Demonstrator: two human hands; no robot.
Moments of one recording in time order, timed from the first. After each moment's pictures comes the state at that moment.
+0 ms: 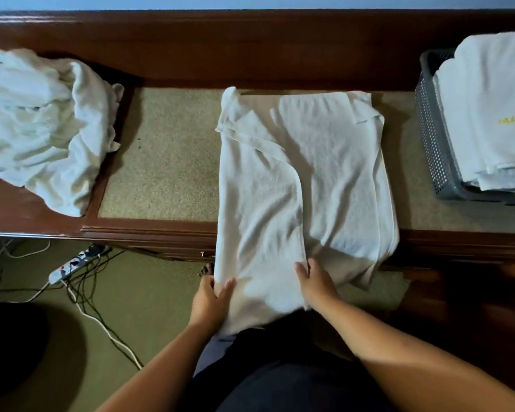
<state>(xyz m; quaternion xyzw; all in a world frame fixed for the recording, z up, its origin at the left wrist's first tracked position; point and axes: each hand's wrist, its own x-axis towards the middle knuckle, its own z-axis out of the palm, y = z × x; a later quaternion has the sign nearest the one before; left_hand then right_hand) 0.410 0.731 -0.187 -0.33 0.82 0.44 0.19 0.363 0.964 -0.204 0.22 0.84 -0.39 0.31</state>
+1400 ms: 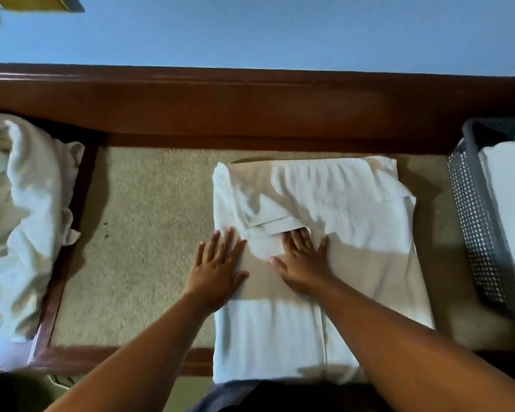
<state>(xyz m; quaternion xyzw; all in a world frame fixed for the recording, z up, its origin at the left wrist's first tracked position) 0.084 0.694 -0.240 0.12 0.96 0.06 0.24 0.055 0.929 -0.225 -0.06 0.94 -0.08 0.32</state>
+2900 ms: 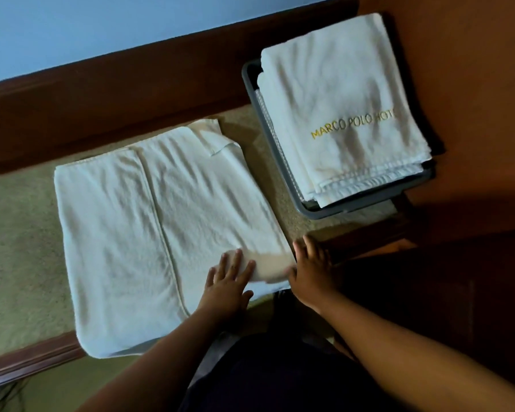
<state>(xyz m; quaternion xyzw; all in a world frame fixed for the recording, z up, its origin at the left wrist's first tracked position) 0.251 1.020 -0.212 0.27 0.90 0.02 0.35 0.296 1.236 -0.211 0.19 0.94 -0.17 0.22</state>
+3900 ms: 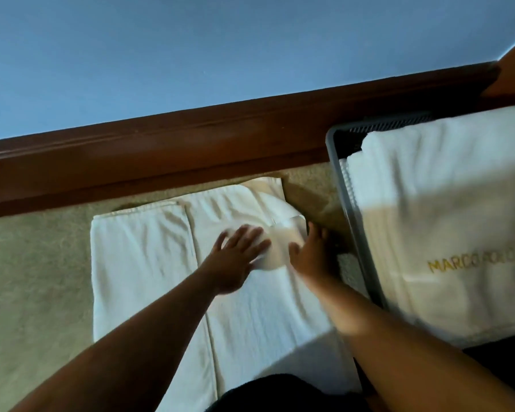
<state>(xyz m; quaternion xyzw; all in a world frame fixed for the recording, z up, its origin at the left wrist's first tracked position) -0.037 0.974 -0.232 0.36 0.89 0.03 0.26 0.005 1.185 -0.231 0.29 0.91 -0.27 0.15</state>
